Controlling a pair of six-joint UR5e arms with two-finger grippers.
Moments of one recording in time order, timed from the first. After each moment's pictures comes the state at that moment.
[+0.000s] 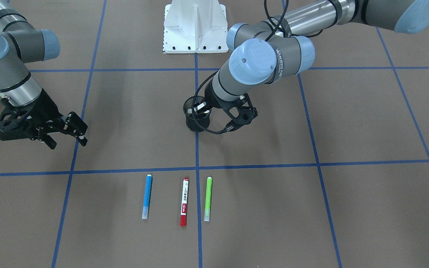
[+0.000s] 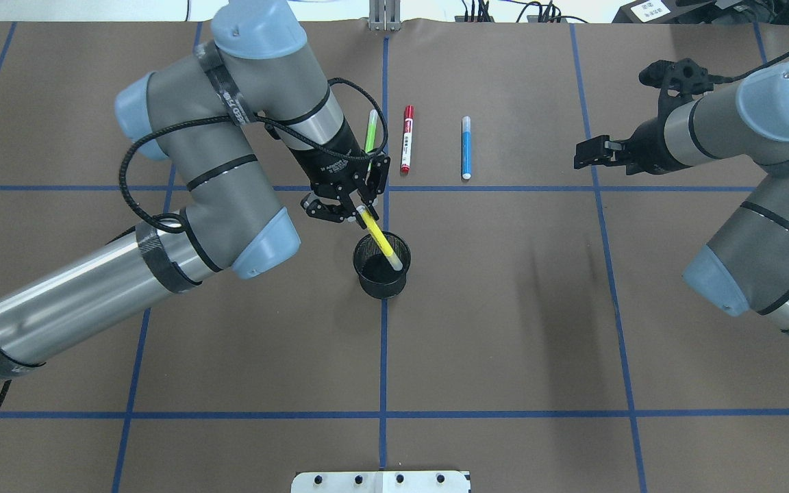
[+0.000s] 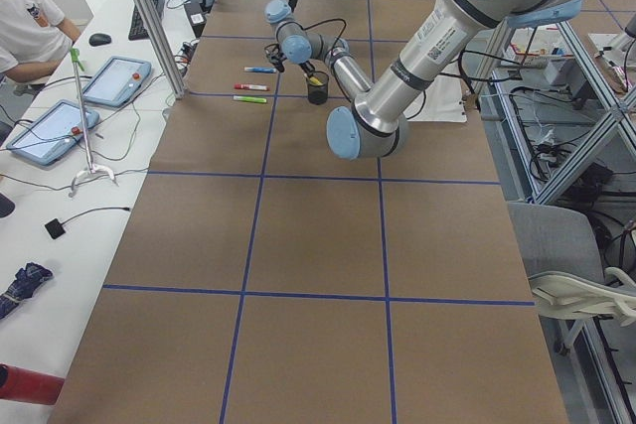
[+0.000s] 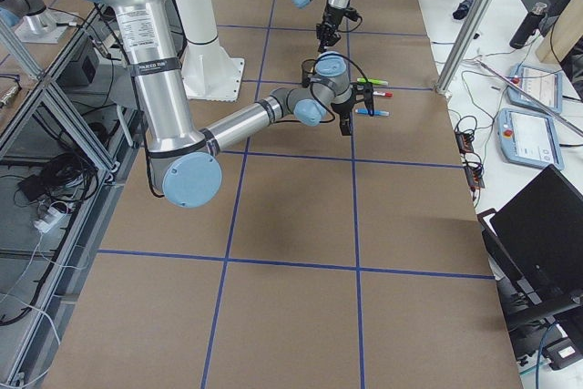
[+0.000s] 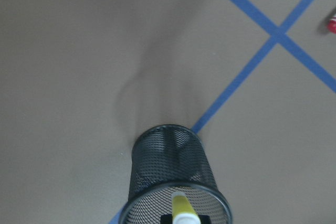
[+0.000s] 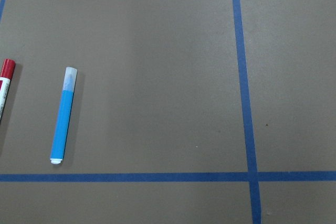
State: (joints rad) left arm -0.73 -2.42 -1.50 -1.70 -2.38 -1.77; right arm 0.89 -1.33 1.75 -1.07 1.99 1.08
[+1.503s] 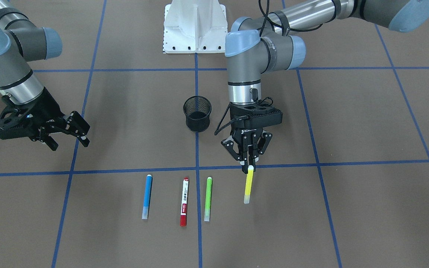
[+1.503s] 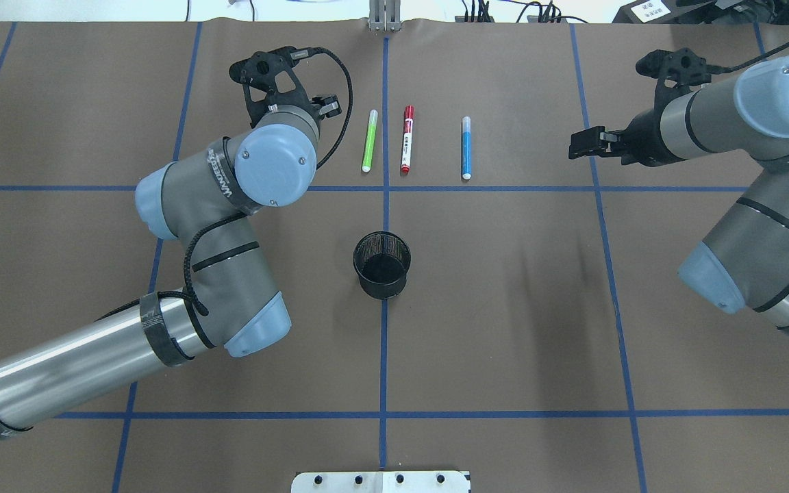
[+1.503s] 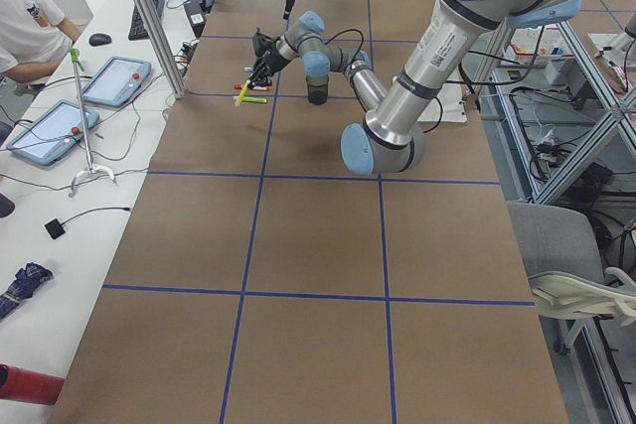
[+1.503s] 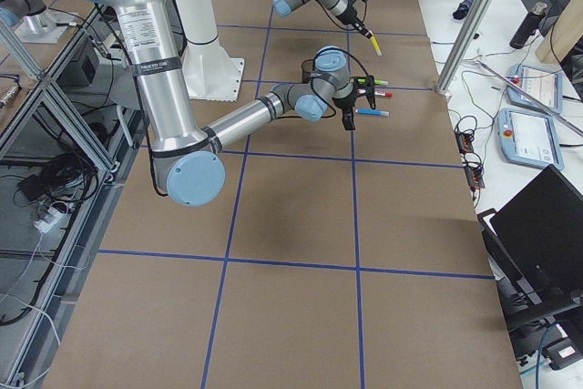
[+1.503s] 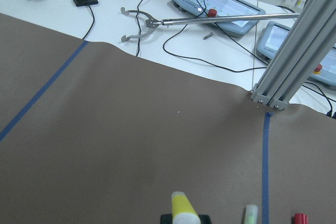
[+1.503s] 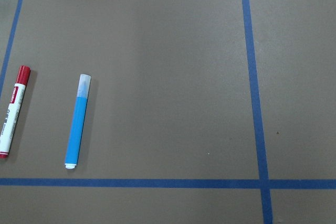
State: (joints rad) left arm -0.58 -2.32 -1.46 -1.92 -1.12 -1.46; right arm 0.89 -1.31 1.77 -1.06 1.95 1.08
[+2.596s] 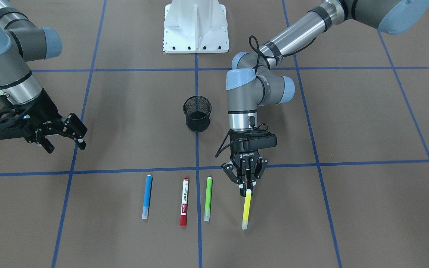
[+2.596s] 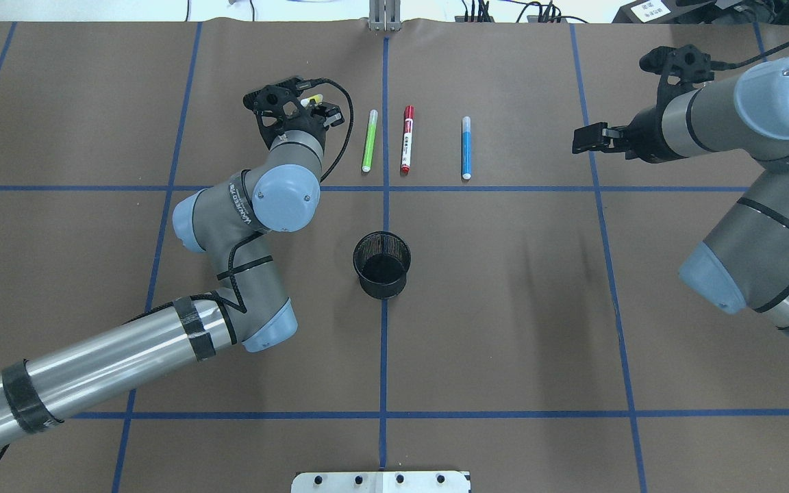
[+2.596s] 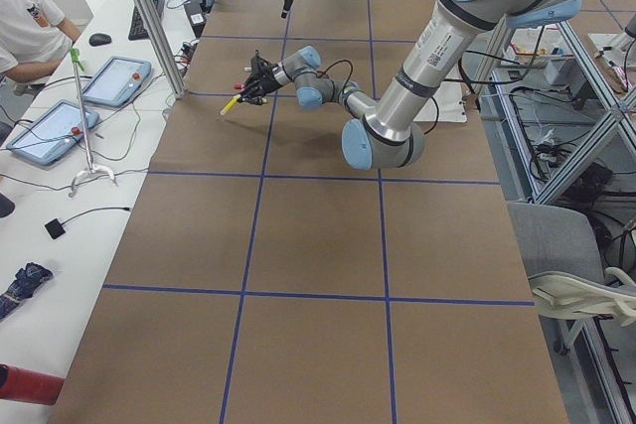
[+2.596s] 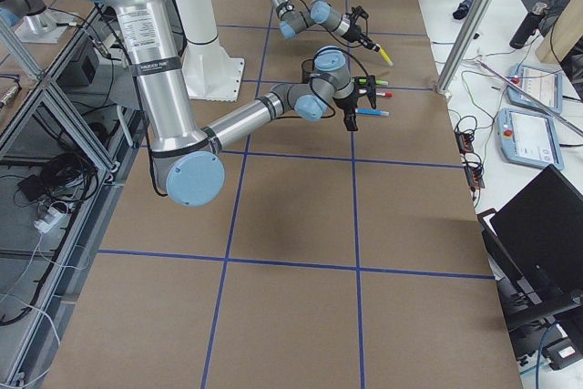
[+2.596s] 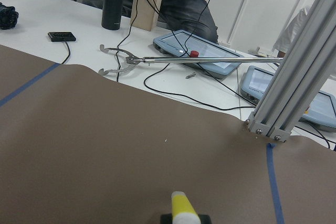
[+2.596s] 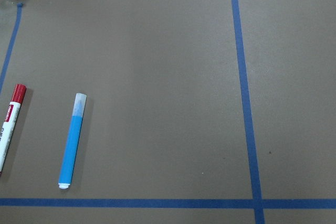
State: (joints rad) left arm -0.55 -2.36 -1.18 -2.25 -0.99 -1.46; right arm 0.89 -1.31 1.77 -1.06 1.92 1.08
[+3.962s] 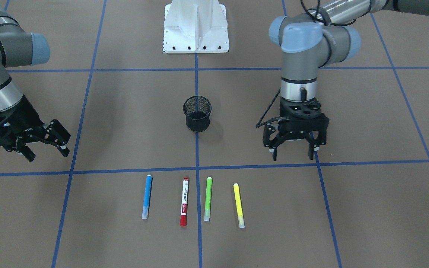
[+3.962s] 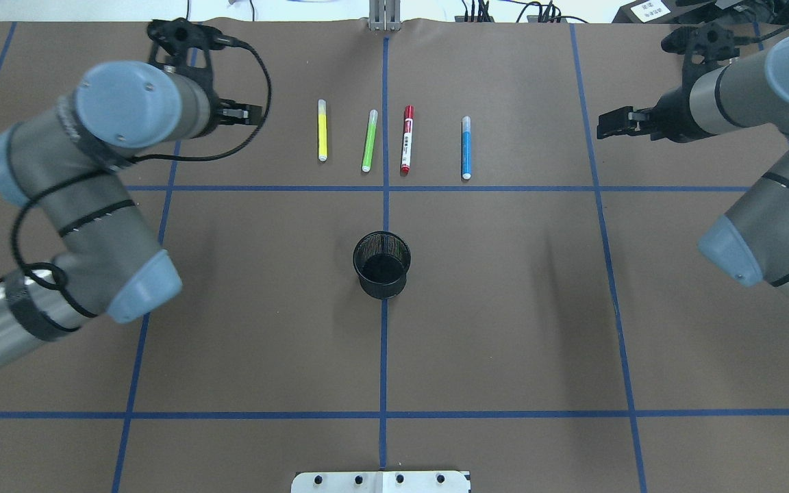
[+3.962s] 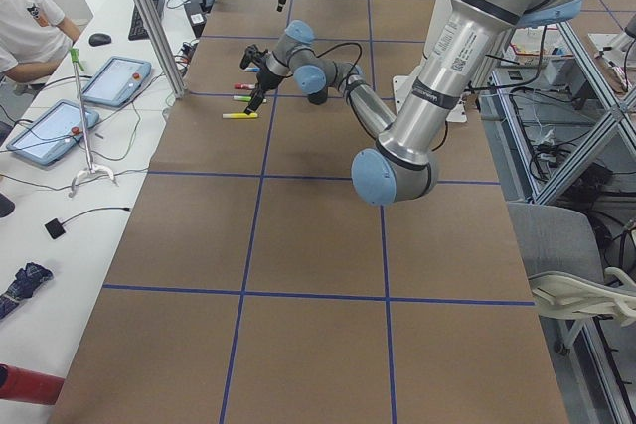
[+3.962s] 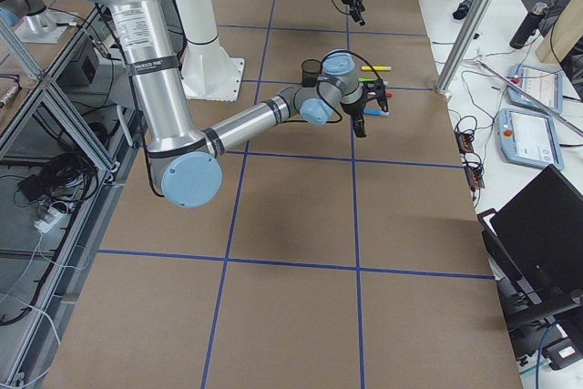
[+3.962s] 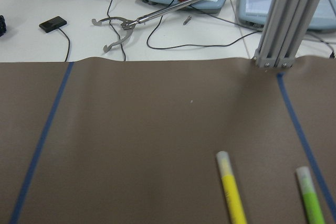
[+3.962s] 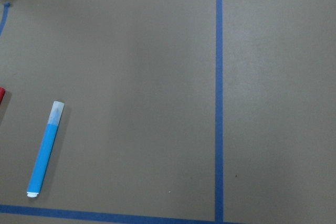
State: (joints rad) left arm -0.80 -2.07 -1.76 -1.75 -1.59 -0.88; right arm 1.00 -1.31 1.71 -1.08 2.00 0.91
